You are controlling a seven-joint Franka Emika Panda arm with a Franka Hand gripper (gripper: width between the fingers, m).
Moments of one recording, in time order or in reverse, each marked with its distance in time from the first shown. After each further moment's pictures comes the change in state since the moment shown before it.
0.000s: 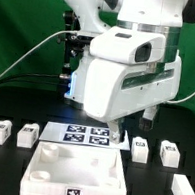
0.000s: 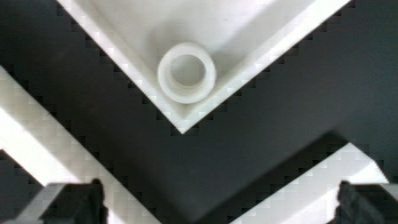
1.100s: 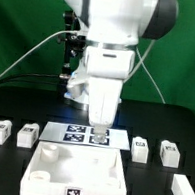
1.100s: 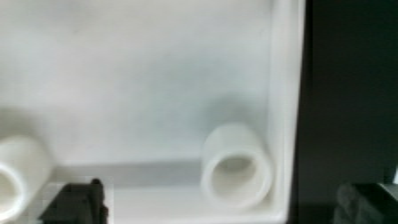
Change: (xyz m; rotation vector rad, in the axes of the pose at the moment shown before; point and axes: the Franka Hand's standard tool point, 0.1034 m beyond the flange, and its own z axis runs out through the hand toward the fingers) arm -0.116 -0.051 0.057 0.001 0.013 -0.776
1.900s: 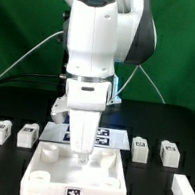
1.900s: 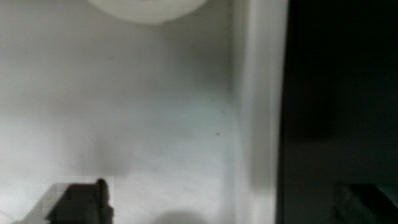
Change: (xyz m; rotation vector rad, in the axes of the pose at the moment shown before) arm -0.011 -0.017 0.045 0.020 0.018 0.128
